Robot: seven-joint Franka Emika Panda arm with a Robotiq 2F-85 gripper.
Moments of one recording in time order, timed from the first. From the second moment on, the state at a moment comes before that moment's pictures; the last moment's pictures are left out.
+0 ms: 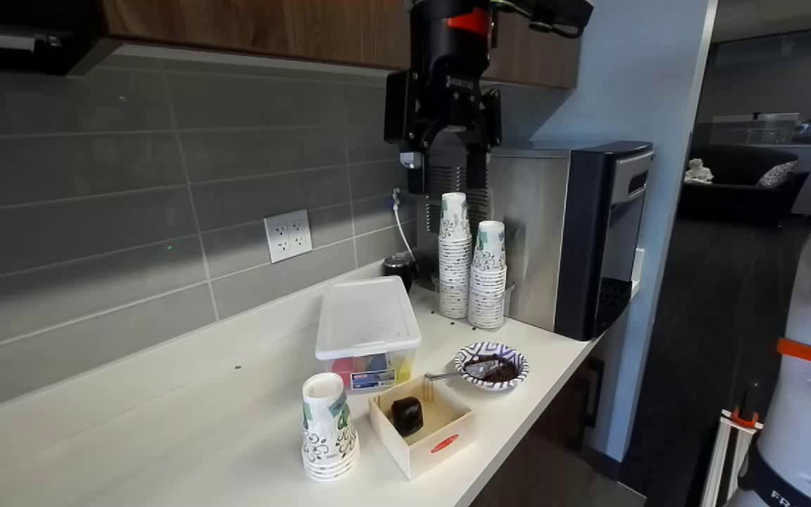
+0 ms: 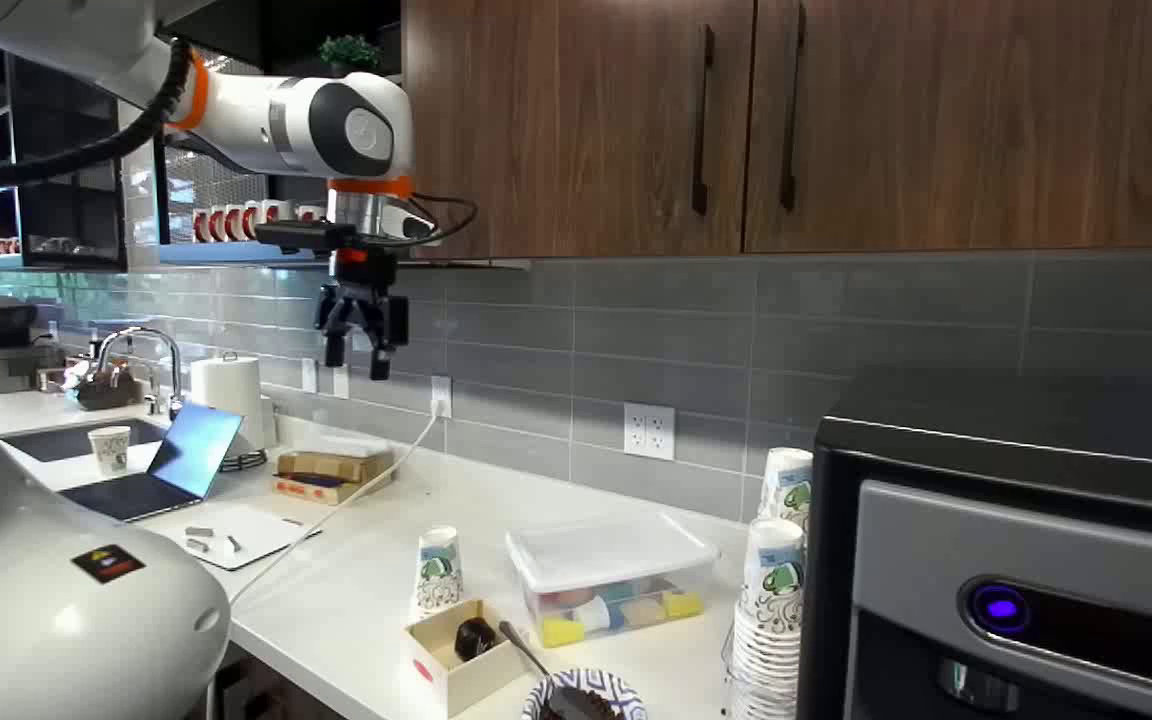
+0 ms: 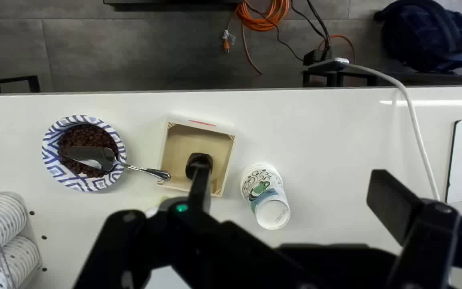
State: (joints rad) arm 0.14 -0.60 0.22 -2.26 0.20 1.66 0.29
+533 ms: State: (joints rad) arm 0.14 -0.59 0.22 -2.26 0.20 1.66 0.29
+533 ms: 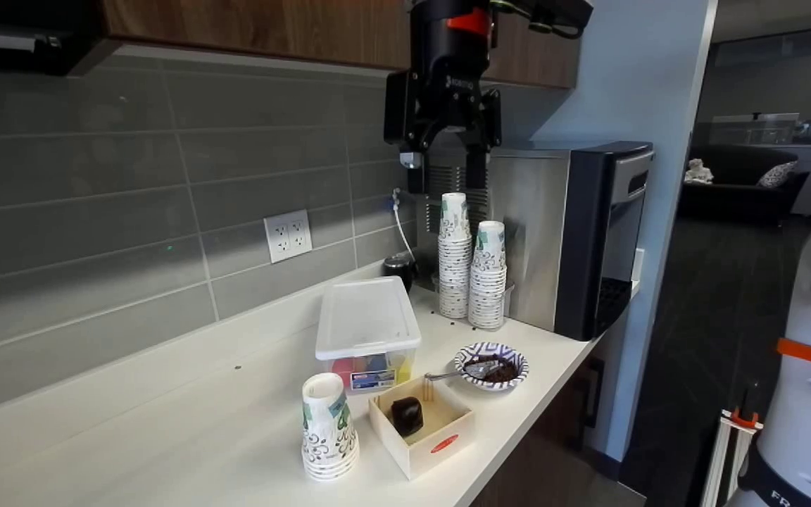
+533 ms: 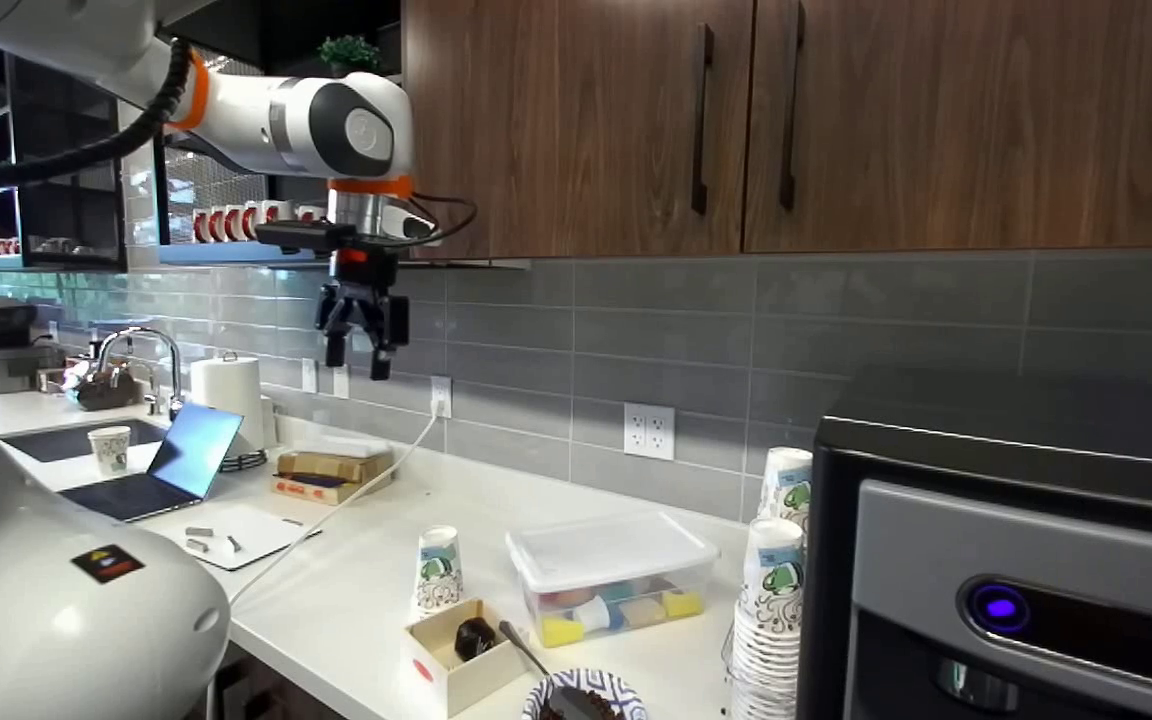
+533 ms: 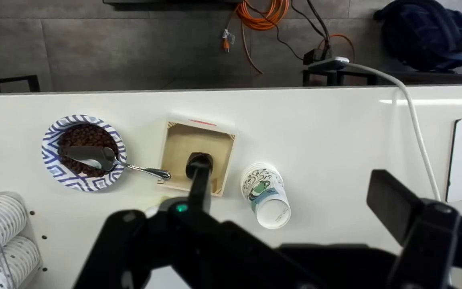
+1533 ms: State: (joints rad) arm 0.11 -0.18 0.21 -2.33 0.17 2.16 0.29
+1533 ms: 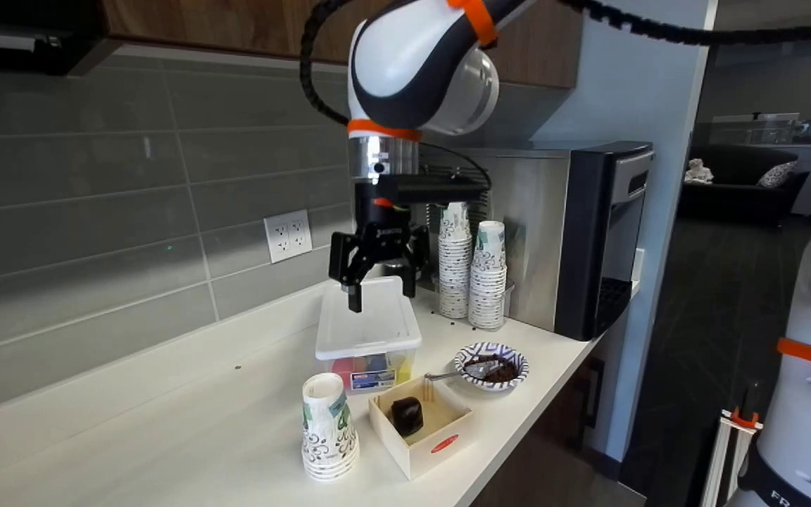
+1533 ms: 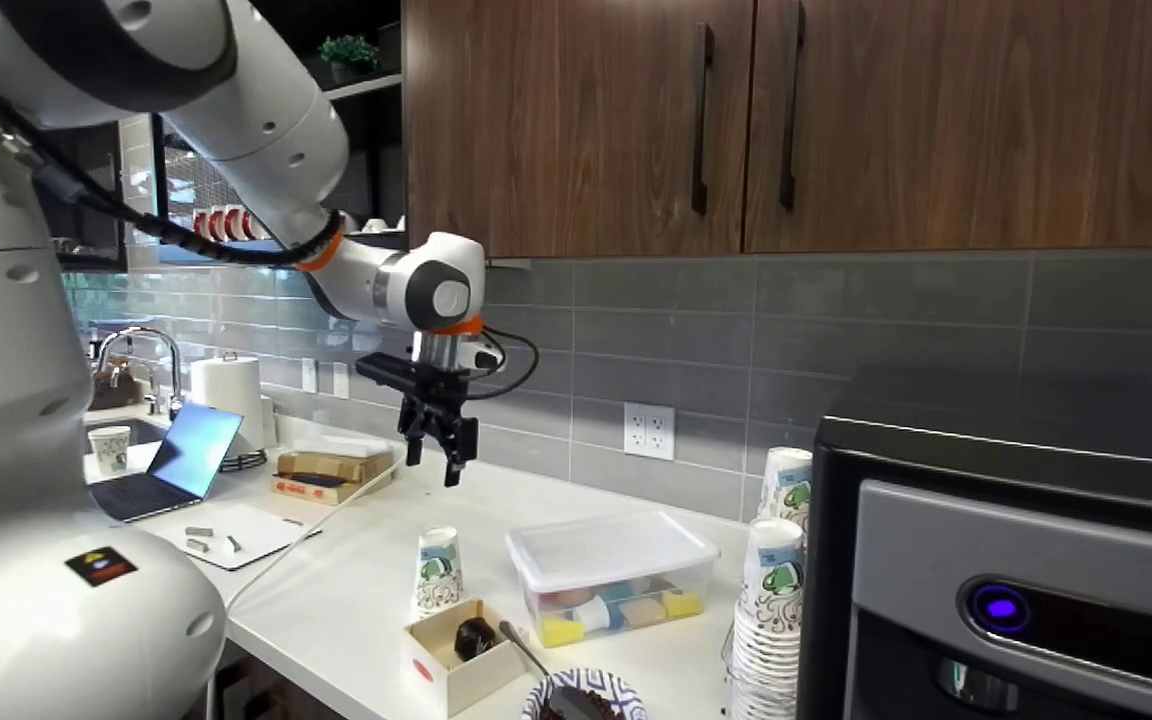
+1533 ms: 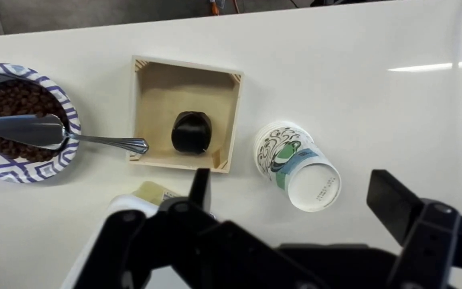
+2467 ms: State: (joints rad) arm 0.12 0.17 0.19 -2.23 0.17 2.37 0.23
